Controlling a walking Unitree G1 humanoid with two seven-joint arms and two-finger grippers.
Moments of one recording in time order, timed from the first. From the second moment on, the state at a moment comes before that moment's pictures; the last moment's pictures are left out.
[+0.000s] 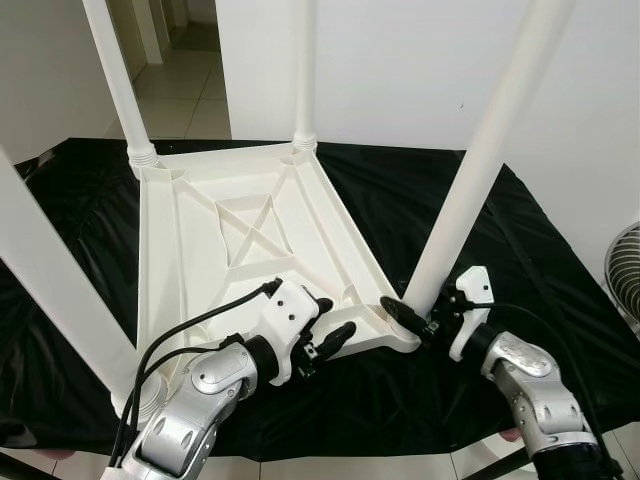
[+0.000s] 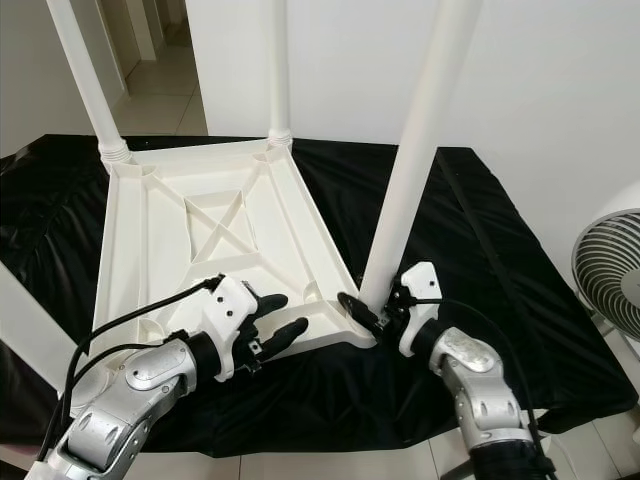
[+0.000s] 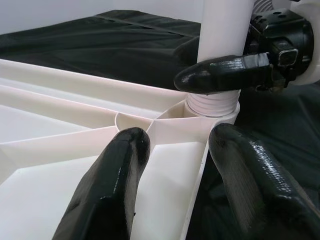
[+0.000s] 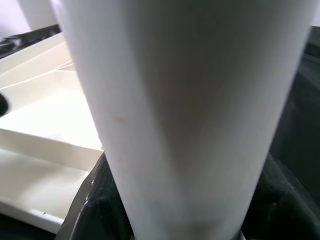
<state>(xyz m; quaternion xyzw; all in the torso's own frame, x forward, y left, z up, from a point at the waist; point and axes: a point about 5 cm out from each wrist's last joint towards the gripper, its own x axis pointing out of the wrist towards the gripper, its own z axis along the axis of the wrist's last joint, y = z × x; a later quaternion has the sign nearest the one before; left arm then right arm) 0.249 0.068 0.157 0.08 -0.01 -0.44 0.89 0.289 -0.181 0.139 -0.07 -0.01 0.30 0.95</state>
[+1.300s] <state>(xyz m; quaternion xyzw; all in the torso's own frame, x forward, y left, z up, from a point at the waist) 0.254 0.065 0.154 0.08 -0.02 -0.45 0.89 0.273 -0.163 0.147 -0.01 -0.02 0.18 0.98</state>
